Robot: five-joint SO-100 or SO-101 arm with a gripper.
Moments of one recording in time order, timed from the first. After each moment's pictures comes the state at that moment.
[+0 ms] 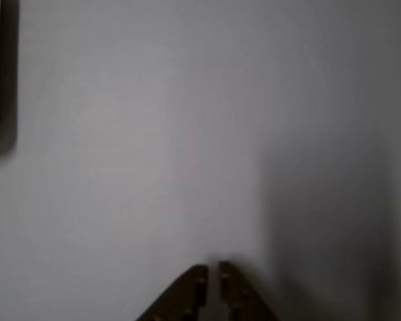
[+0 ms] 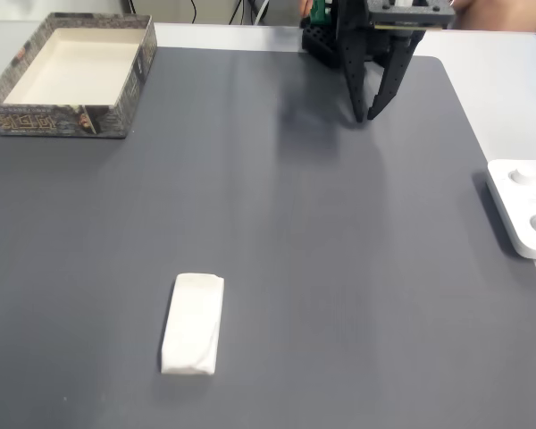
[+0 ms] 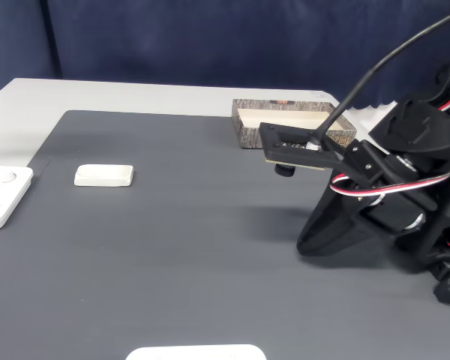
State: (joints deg) arm 10.5 188.4 176.0 77.3 -1.6
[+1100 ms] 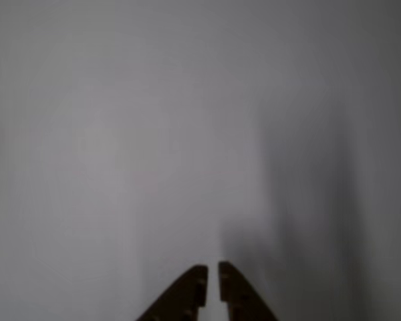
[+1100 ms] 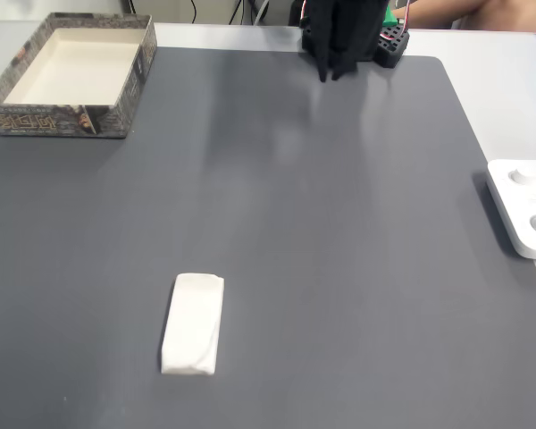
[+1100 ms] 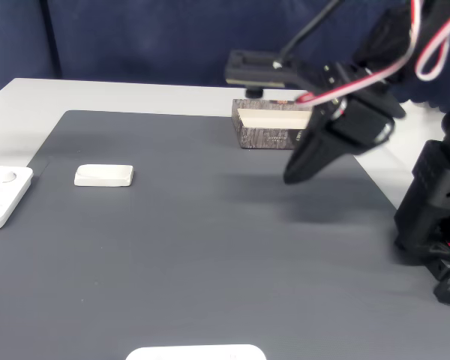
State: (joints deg) arm 26.0 139.3 137.6 74.3 9.9
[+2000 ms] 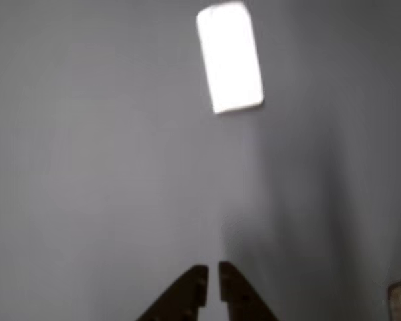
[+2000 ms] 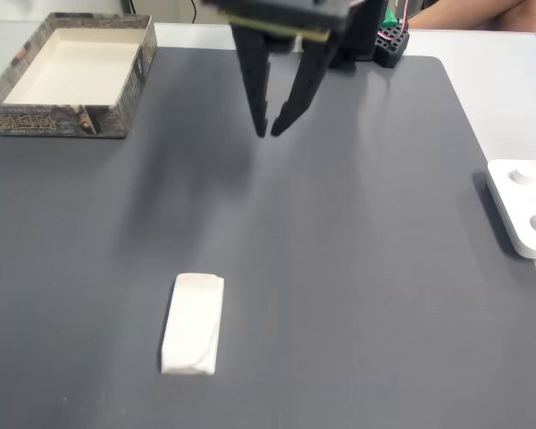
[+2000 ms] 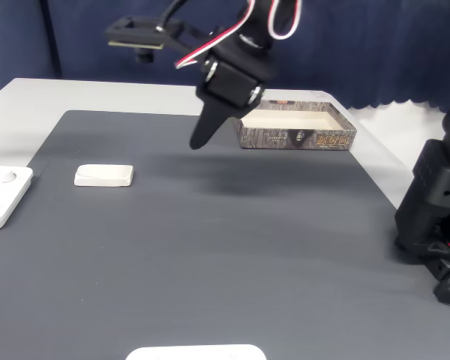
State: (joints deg) arm 27.9 93.1 100.4 63.6 11.8
